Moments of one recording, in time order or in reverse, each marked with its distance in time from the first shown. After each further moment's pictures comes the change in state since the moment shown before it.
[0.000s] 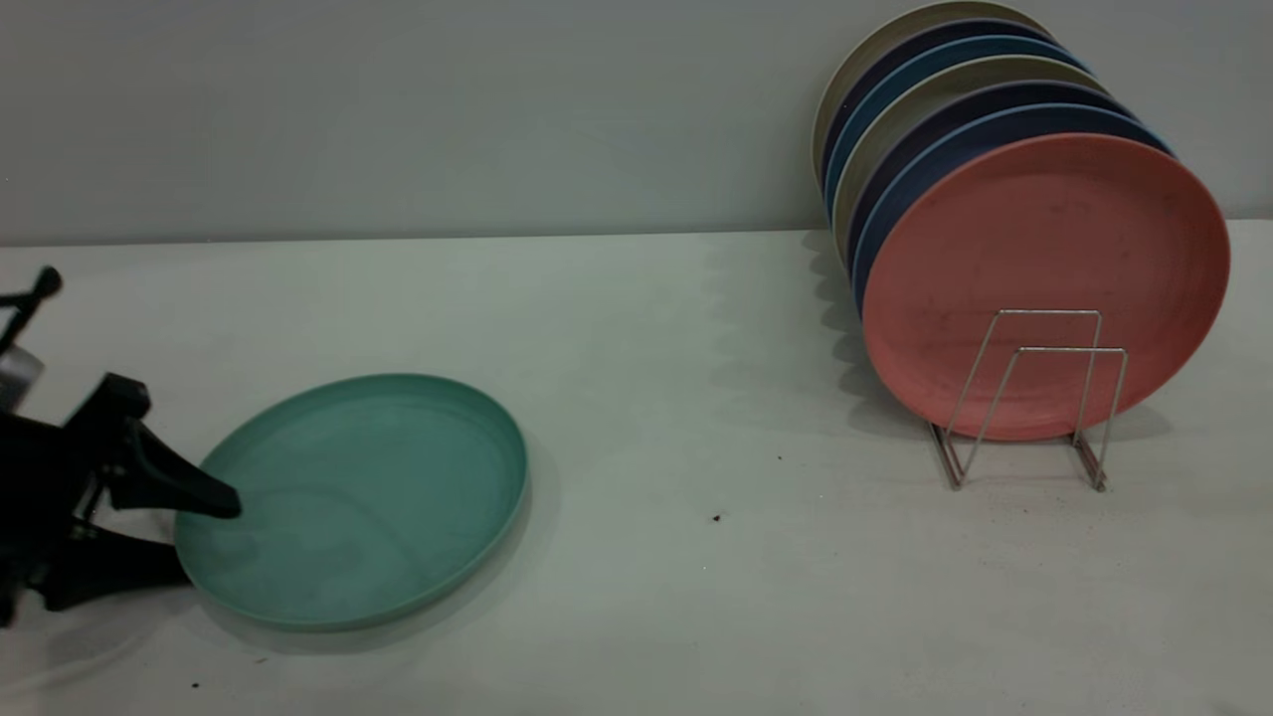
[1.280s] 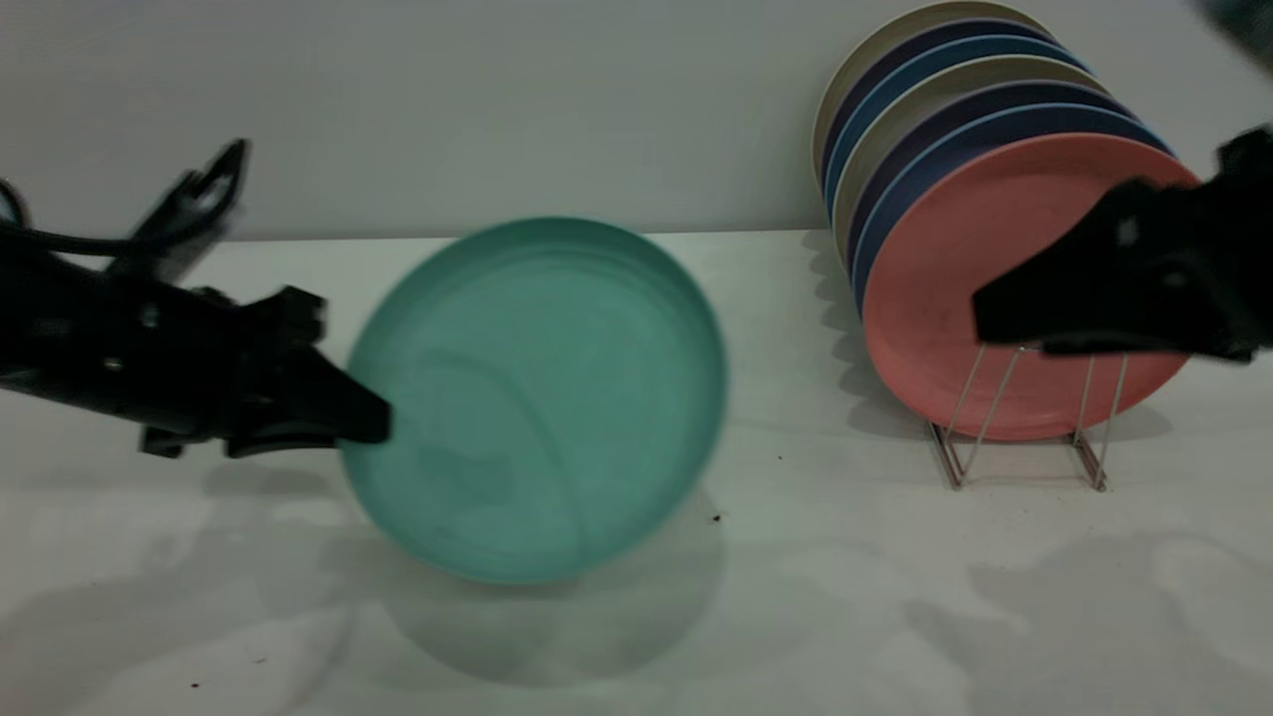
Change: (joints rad) left arm -0.336 -0.200 -0.022 -0.009 -0.044 0.210; right arm 0.000 0.813 -0.034 1.161 0.079 -1.194
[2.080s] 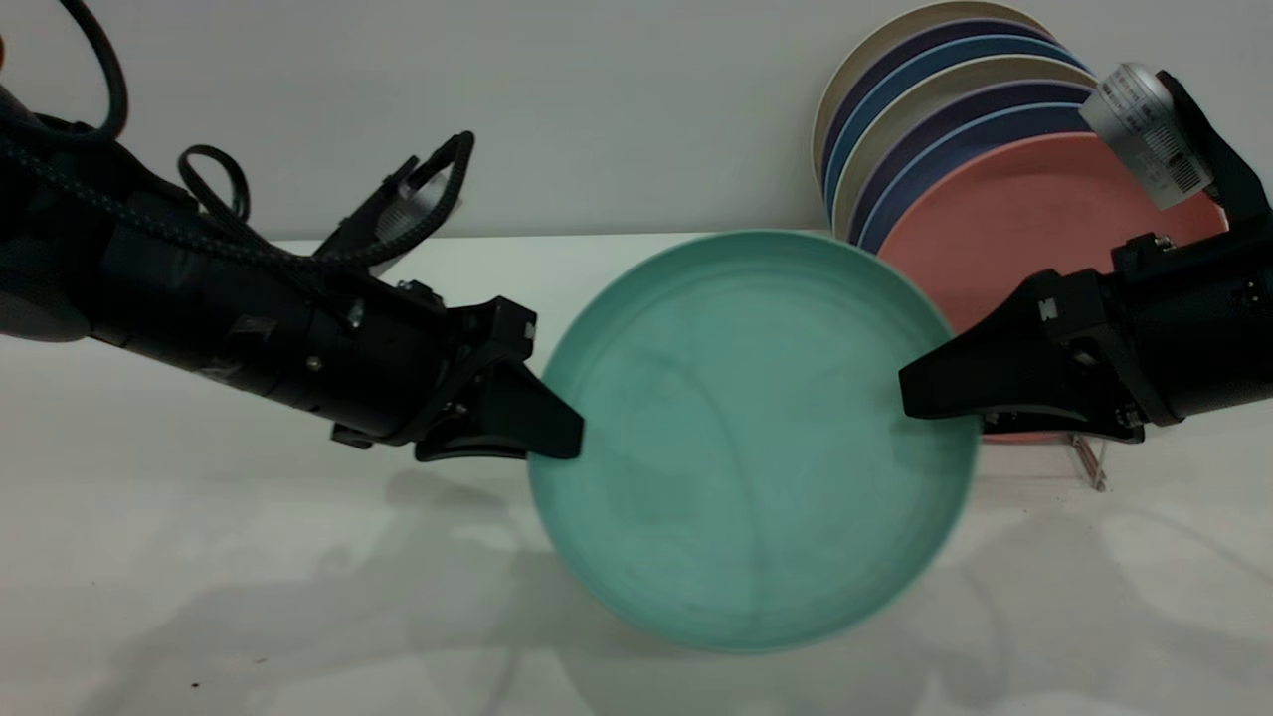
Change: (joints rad) left arm -0.275 0.000 -0.059 -0.050 -0.018 -0.036; right arm 0.000 0.250 -0.084 0.014 0.148 -0.051
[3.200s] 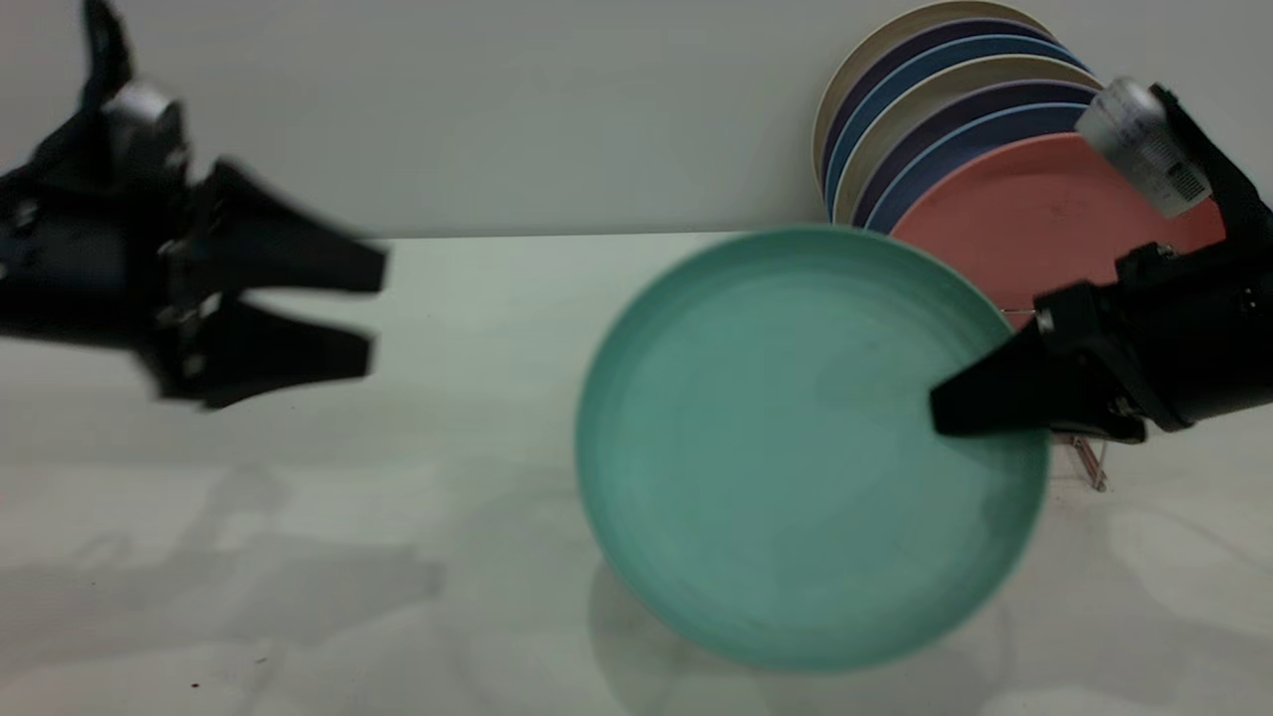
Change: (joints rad) left arm 0.458 -0.001 -0.001 0.332 0.538 -0.142; right arm 0.000 -0.013 -0.016 -0.048 -0.103 0.027
